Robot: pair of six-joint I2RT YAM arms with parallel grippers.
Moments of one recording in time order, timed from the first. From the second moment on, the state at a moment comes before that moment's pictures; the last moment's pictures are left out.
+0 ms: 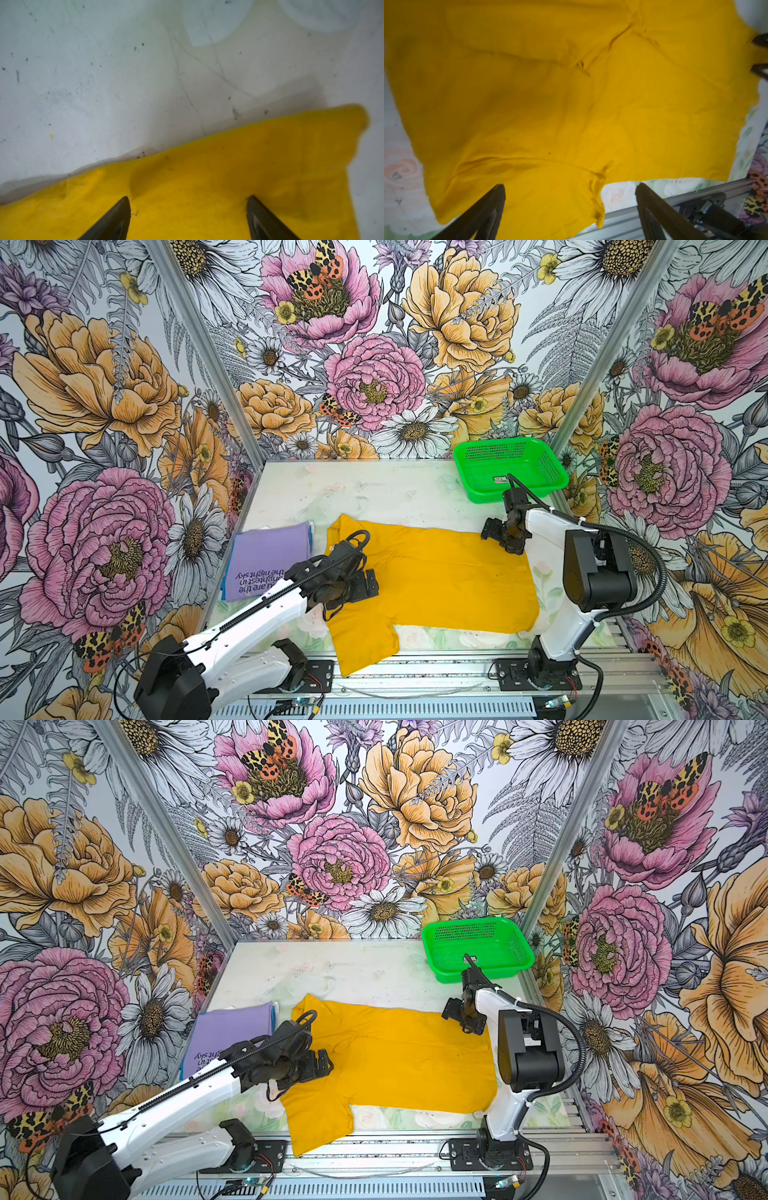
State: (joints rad) left arm -0.77 1.00 0.68 -0.84 0.05 -0.95; right arm 0.02 1.80 1.11 -0.62 -0.09 0.49
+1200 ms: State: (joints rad) left arm -1.09 0.91 0.47 -0.87 -0.01 -1.33; right arm -0.04 1.21 0.92 -0.96 -0.01 0.58
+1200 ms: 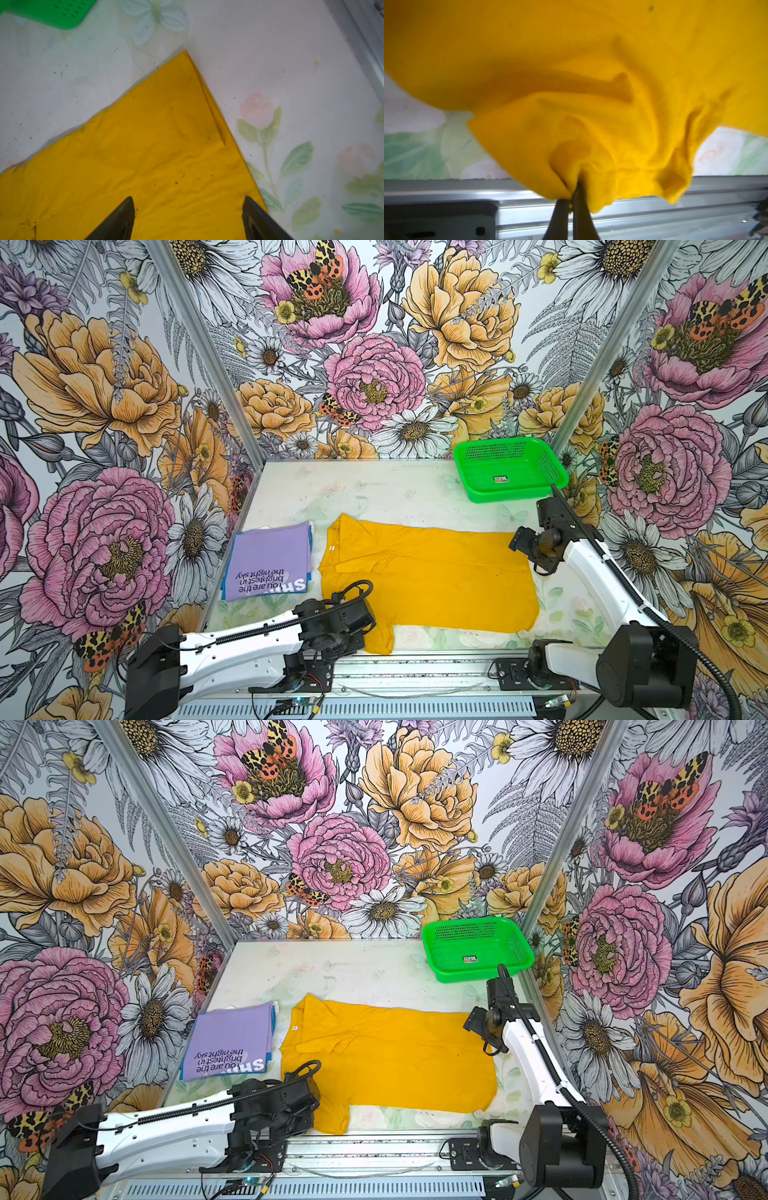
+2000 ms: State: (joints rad) left arm -0.58 0.93 0.52 -0.54 0.00 -0.91; right arm 0.05 1.37 0.64 -1.15 -0.13 0.84
